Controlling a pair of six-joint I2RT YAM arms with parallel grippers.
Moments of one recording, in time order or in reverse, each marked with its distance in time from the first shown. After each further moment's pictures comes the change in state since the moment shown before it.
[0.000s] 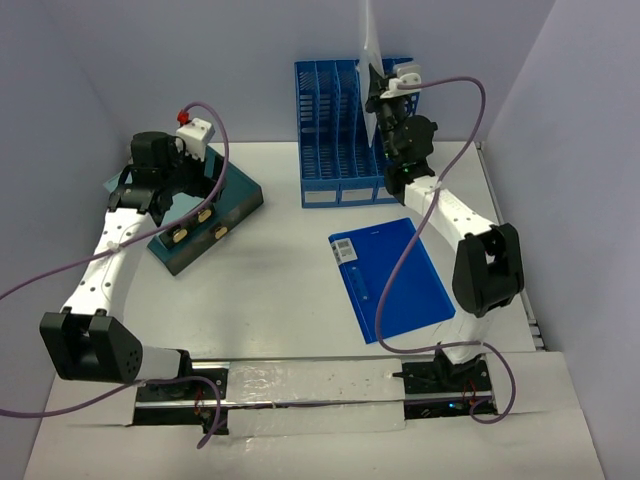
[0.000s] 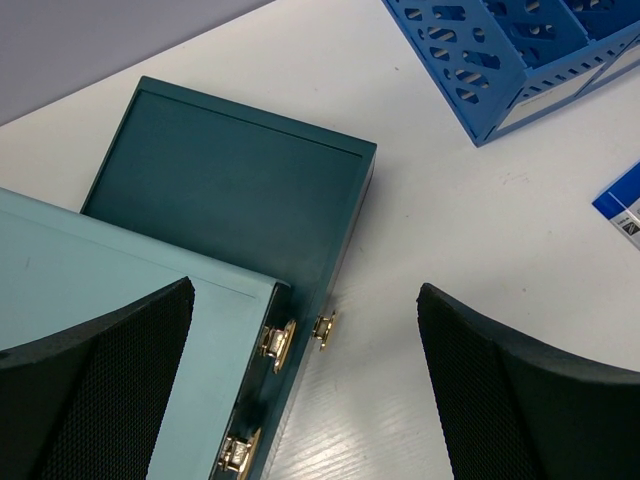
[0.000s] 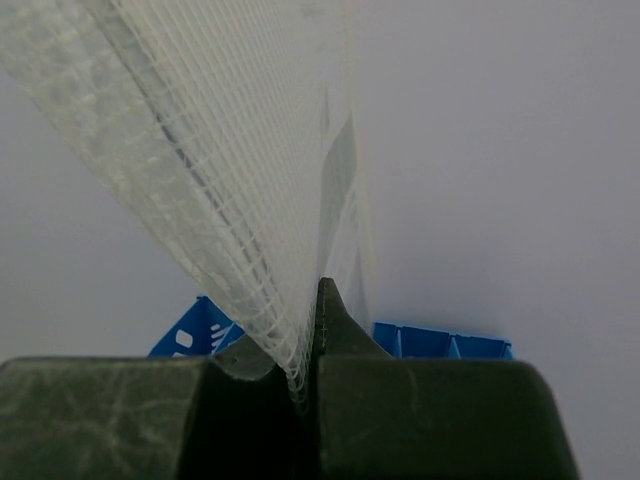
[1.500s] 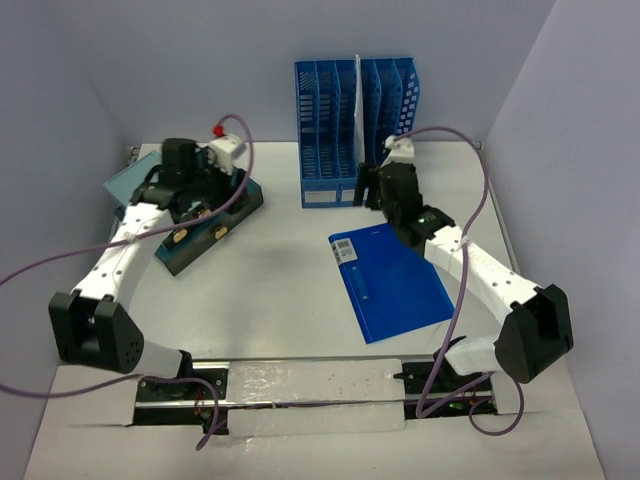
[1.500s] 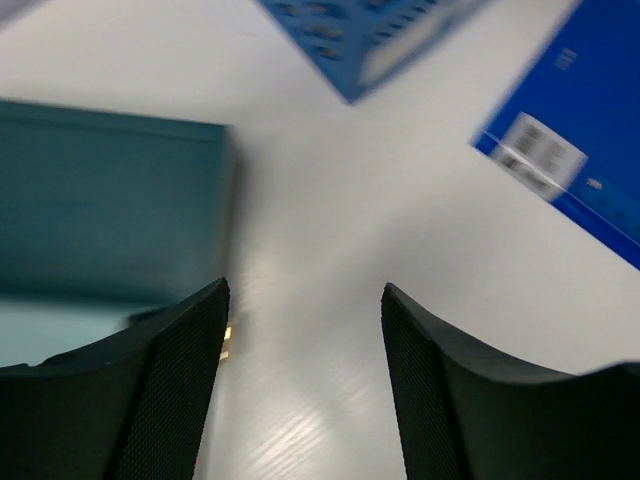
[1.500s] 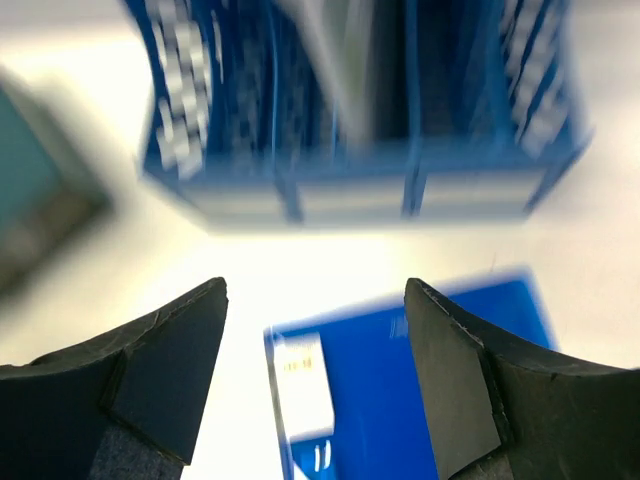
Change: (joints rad) left arm -0.064 0.037 -0.027 -0.036 0.166 0.007; right arm 0.139 -0.430 -0.366 -0.971 0.253 0.457
